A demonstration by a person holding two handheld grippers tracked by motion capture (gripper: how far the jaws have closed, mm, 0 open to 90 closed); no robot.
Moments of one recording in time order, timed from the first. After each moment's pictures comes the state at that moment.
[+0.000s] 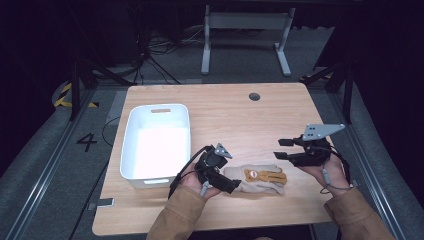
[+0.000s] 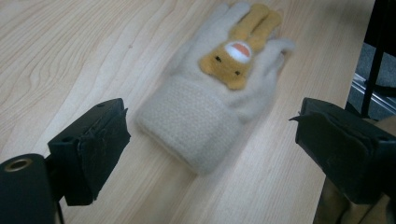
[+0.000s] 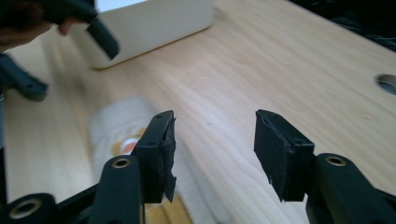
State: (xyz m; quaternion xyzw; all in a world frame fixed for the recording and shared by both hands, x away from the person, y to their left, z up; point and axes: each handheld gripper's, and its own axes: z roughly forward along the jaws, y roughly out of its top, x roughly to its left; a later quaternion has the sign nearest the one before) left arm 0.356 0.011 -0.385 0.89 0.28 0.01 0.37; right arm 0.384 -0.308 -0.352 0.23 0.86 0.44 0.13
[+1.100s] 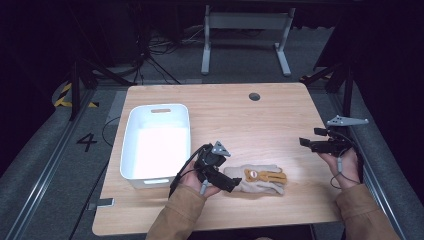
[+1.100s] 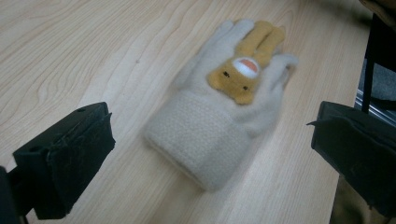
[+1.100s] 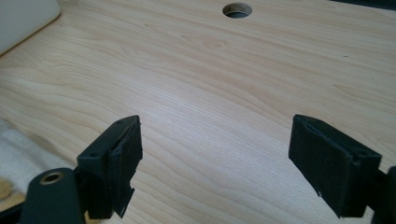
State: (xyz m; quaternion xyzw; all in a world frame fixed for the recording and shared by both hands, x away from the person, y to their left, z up) left arm 0.361 0.015 -0.390 0.88 0.28 0.02 0.39; right arm 0.422 -0.390 -0.381 0.45 0.78 0.40 0.20
